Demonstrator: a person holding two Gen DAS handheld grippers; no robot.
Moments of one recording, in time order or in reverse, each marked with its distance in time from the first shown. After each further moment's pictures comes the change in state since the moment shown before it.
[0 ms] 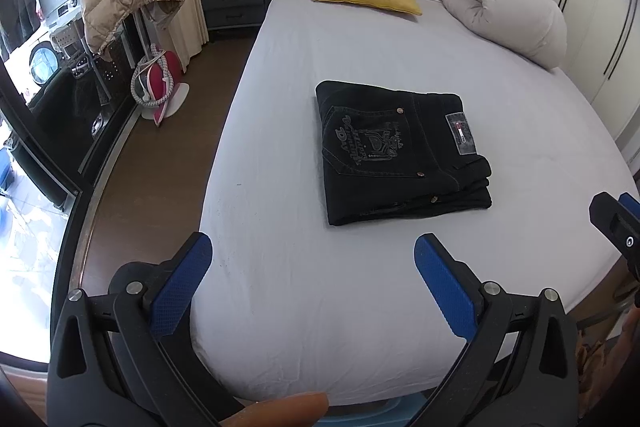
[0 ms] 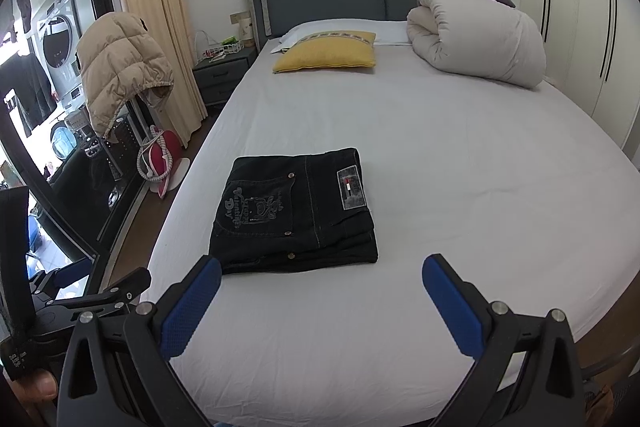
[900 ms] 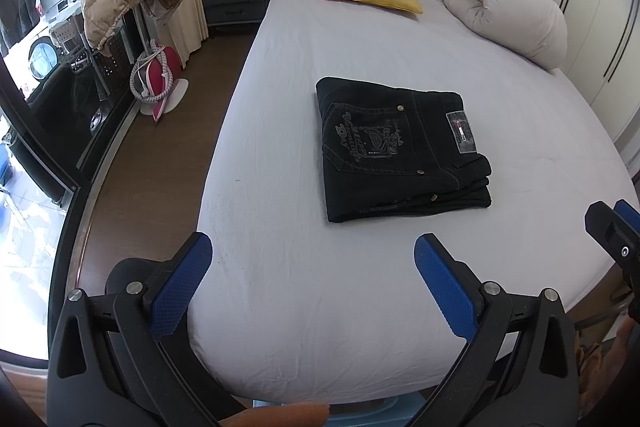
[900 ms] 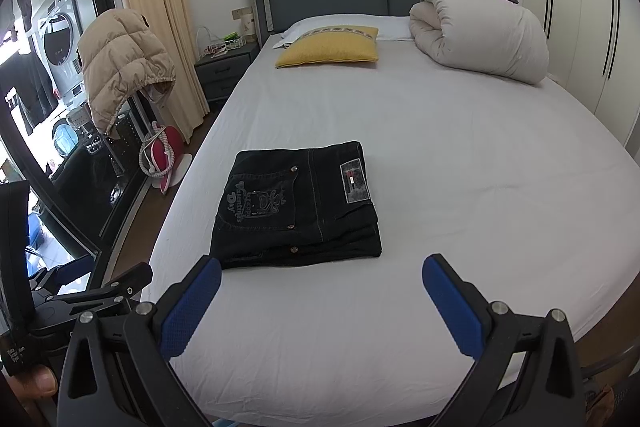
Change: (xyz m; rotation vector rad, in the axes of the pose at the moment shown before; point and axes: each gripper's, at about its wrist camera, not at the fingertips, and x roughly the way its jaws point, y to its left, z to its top) left arm 0.003 0.002 -0.001 -0.007 0.008 -0.007; right arm 0.002 0.004 -0.008 -0.001 0.008 0.004
